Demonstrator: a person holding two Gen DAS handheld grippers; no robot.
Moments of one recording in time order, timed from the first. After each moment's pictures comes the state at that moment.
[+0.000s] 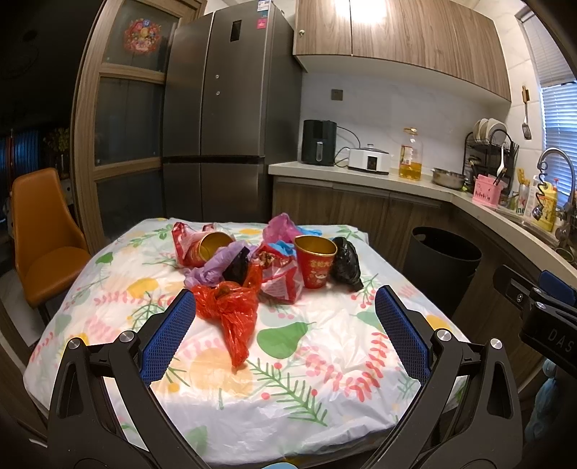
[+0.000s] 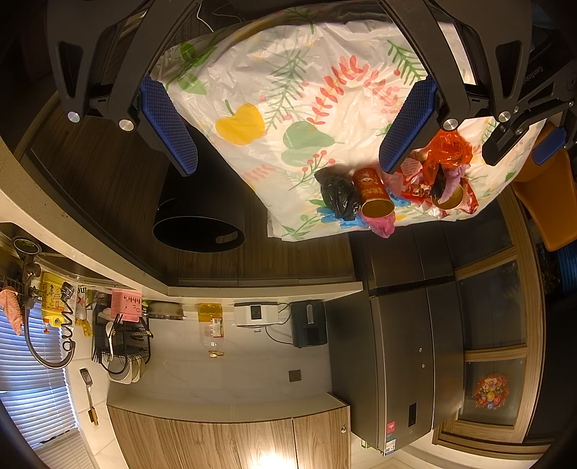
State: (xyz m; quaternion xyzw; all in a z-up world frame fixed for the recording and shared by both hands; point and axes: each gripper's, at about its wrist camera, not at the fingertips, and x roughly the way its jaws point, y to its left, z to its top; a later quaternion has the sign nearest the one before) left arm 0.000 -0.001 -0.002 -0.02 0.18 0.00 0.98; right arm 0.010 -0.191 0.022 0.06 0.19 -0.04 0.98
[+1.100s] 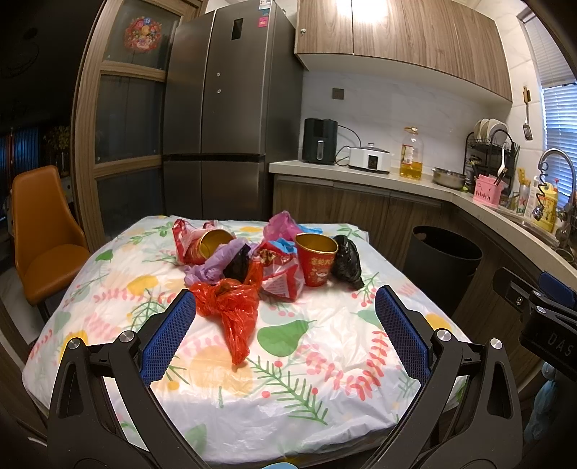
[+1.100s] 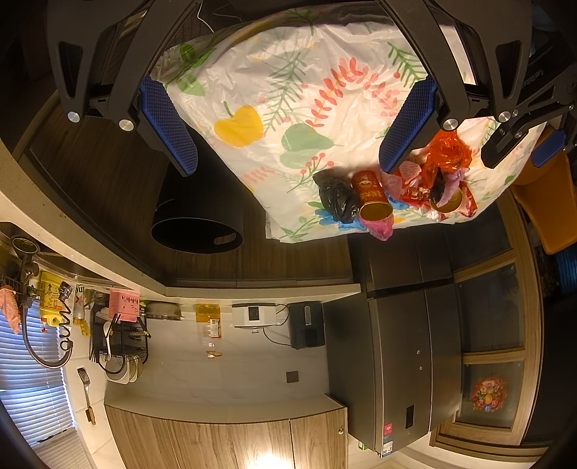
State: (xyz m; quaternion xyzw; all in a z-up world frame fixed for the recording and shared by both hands) left arm 0.000 -0.001 -0.004 -0.02 0.18 0.00 0.98; right arm 0.010 -0.189 0.019 0.06 0.19 -0.04 0.98
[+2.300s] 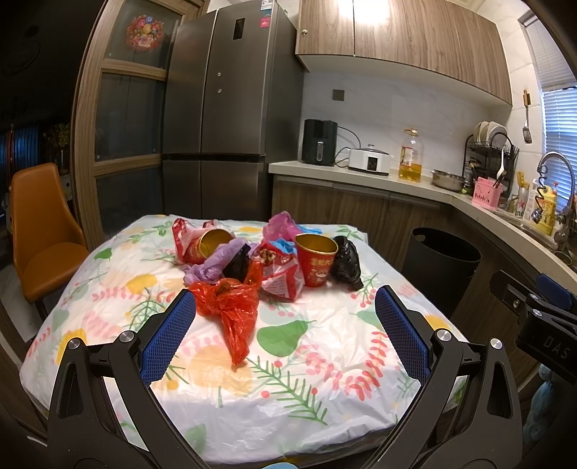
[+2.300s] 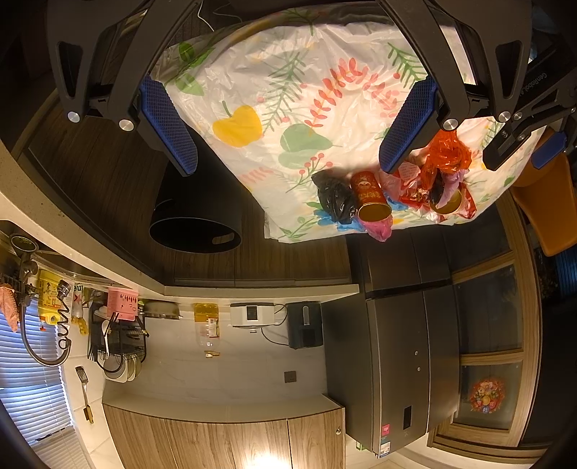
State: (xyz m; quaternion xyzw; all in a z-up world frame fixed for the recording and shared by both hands) left arm -0.002 -0.003 -0.008 -0.02 0.18 0.00 0.98; right arm 0.011 -0.188 0.017 0.05 0.19 -0.03 0.98
